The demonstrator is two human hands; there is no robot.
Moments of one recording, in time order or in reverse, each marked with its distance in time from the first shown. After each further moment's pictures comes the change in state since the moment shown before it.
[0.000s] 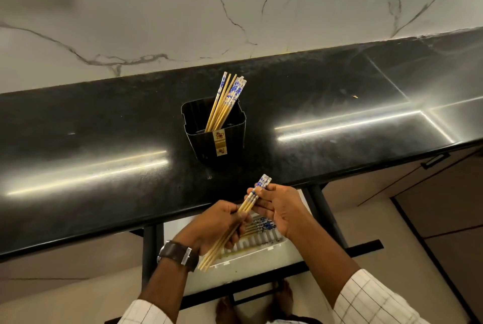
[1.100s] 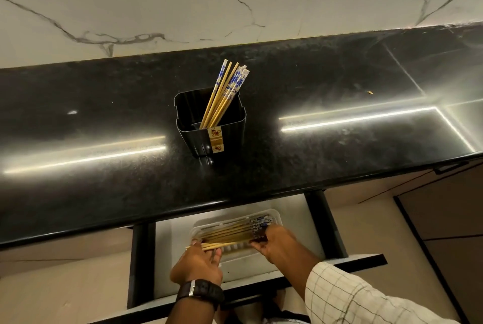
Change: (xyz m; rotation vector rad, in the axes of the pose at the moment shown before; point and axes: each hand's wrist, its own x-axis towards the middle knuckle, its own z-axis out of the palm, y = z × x) left_hand 0.065 -0.102 0.026 -1.442 0.980 -0.249; right_hand 0.077 0.078 -0.037 0.058 0.499 0.500
